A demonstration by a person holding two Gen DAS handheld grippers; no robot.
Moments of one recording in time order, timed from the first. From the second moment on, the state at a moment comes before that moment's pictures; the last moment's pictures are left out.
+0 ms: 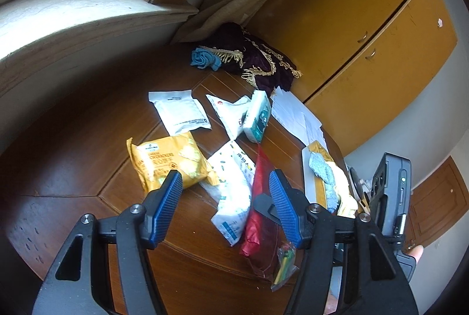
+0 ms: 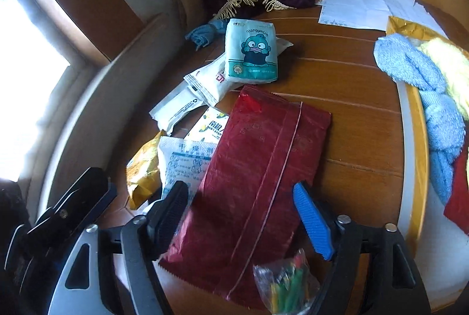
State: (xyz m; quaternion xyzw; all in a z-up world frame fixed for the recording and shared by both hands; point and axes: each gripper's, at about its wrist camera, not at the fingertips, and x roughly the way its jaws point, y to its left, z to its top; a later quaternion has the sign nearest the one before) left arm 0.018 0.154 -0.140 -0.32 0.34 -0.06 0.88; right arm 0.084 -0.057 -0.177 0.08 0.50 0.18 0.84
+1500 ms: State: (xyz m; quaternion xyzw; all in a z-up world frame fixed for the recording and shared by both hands) left arm 0.010 0.027 -0.131 -0.17 0.40 -0.15 0.89; right arm 0.038 -0.224 -0.106 0.21 0.34 0.17 0.90
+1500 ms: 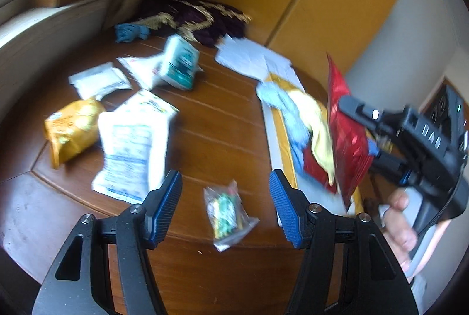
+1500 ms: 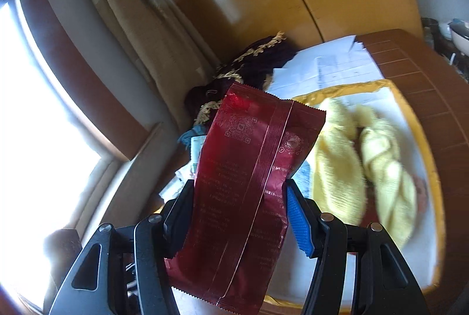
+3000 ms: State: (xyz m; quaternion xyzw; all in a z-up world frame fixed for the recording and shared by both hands) left arm 0.048 -0.124 -0.134 -0.03 0.45 -0.25 0.85; right arm 0.039 -0.305 -0.144 0.12 0.39 0.02 0.91
